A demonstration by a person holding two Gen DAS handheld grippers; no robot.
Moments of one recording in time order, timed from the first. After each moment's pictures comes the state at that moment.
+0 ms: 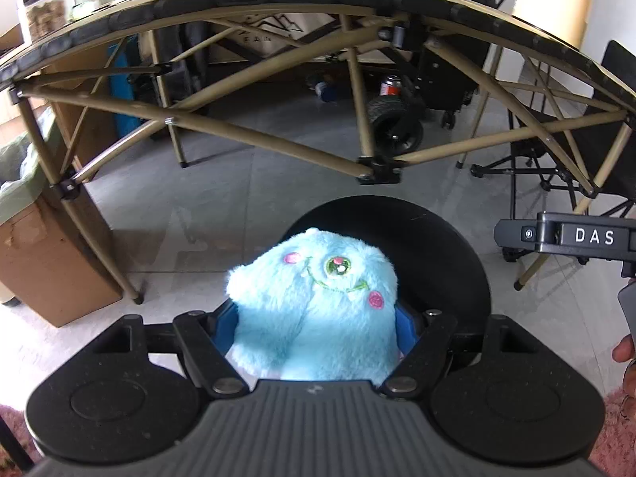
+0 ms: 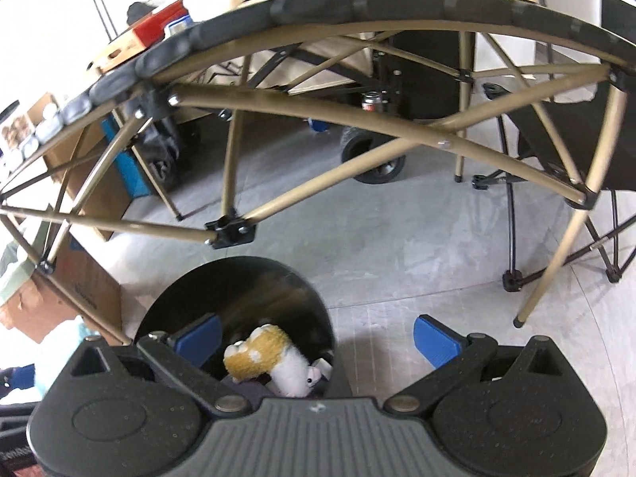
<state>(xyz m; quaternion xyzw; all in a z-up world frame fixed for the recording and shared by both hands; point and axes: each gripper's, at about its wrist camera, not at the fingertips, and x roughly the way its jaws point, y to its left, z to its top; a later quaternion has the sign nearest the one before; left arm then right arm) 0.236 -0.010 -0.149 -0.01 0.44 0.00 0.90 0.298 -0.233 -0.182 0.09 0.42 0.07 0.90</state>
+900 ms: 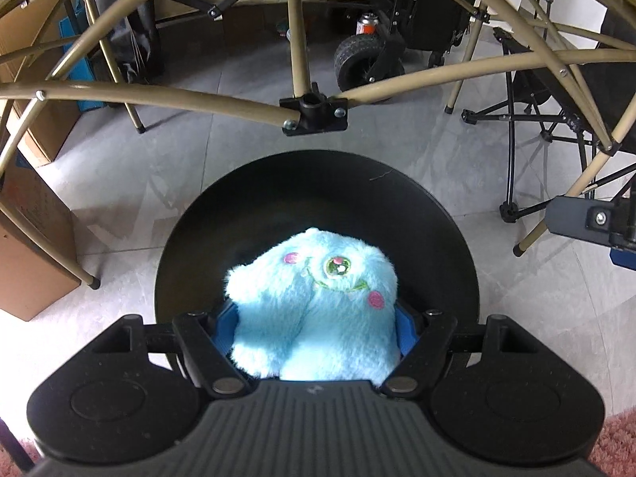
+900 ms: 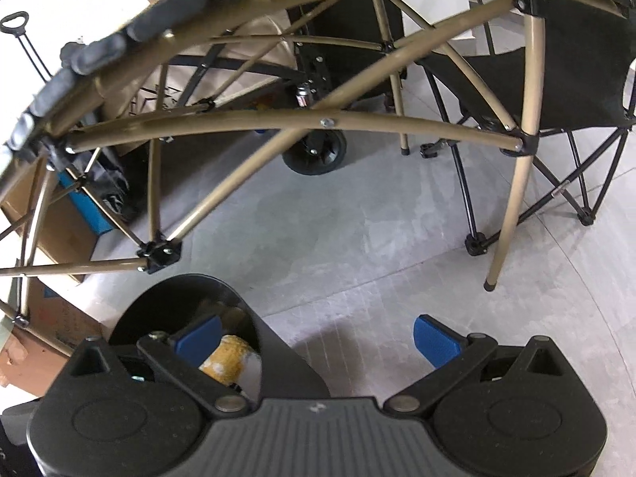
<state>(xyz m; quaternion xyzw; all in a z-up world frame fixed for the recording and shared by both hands) 0.297 -0.068 -0.209 0.00 0.51 -0.02 0.86 0.304 -0.283 -0.206 0.16 0.44 0.00 0.88</state>
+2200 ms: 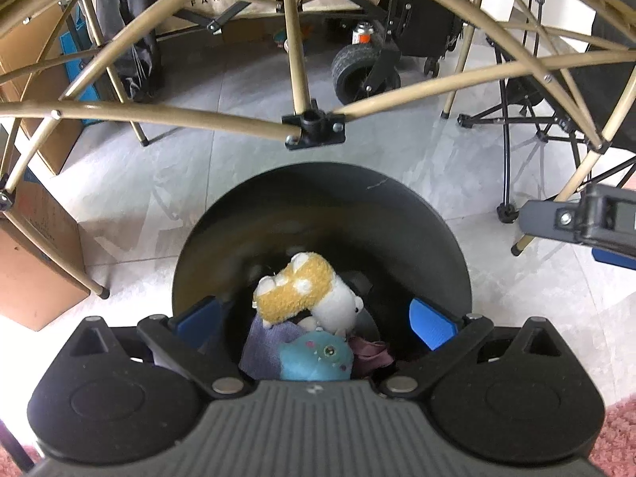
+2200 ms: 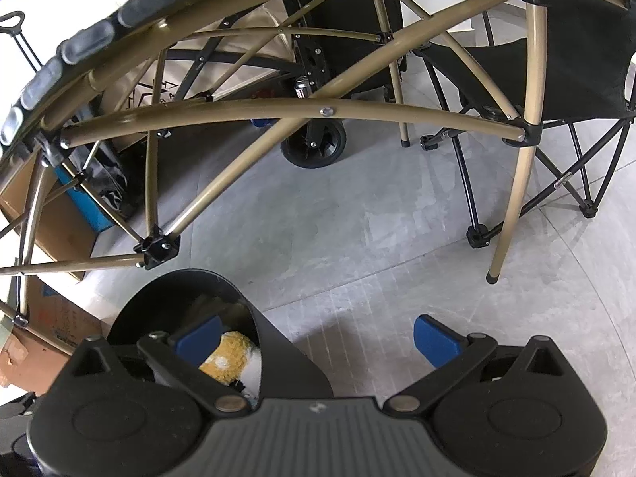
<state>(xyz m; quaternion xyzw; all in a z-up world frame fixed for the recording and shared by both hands) 0.286 -0.068 -0.190 0.02 0.49 -0.02 0.87 0.305 -0.281 -0.206 0.16 0.45 0.01 0.88</state>
